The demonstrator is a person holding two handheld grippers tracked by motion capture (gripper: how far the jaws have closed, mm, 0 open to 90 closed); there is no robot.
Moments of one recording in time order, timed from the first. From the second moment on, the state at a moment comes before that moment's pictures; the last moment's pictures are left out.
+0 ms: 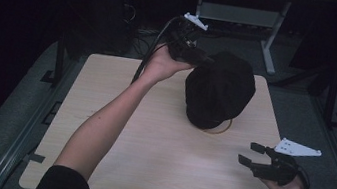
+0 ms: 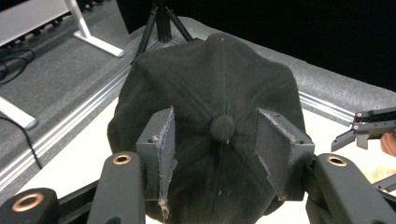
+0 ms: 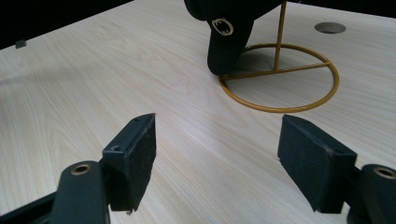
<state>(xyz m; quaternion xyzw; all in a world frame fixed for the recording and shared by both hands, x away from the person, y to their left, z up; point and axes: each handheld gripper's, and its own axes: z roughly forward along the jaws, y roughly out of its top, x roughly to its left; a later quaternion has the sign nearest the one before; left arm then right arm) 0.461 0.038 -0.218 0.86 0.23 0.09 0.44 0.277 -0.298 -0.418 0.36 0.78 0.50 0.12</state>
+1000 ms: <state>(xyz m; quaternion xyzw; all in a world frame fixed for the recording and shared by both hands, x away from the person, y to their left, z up) 0.443 0.076 -0.243 0.86 0.25 0.10 0.44 0.279 -0.288 -0.419 0.36 0.78 0.49 0.13</state>
